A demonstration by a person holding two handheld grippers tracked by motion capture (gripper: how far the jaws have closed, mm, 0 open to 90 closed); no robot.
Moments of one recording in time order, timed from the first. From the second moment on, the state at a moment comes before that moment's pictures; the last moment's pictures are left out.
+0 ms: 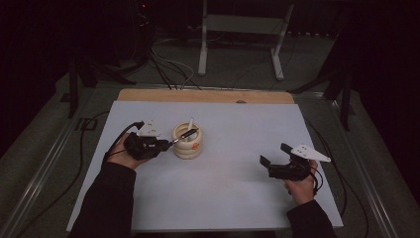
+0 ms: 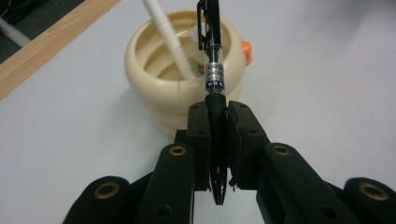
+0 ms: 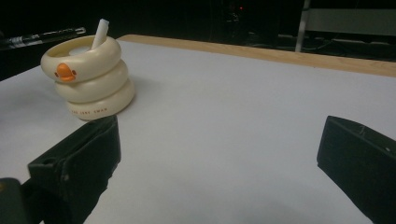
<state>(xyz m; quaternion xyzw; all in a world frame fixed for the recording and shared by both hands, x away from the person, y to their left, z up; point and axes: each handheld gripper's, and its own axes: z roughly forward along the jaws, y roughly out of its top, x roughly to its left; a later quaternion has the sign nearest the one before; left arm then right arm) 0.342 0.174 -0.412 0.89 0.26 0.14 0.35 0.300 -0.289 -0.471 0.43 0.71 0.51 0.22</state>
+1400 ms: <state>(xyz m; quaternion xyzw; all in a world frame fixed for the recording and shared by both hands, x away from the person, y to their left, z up) 0.351 0.181 -0.400 0.89 0.28 0.15 0.33 0.300 -0.289 -0.471 0.43 0.71 0.51 0.22</state>
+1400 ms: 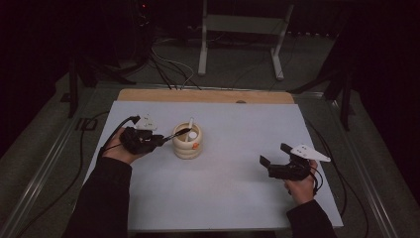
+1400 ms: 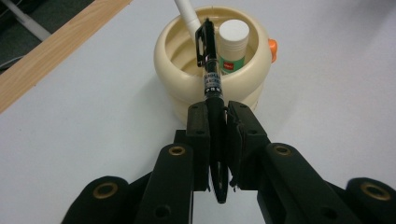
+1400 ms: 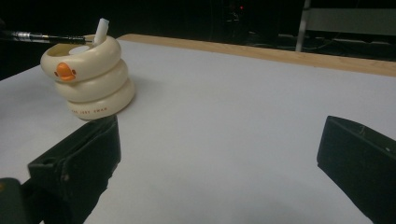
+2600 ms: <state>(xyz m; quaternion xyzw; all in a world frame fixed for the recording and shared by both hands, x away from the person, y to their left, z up) 0.364 0.166 -0.388 0.90 0.26 0.14 0.32 0.302 -0.291 -0.473 0.43 0.71 0.52 0.22</state>
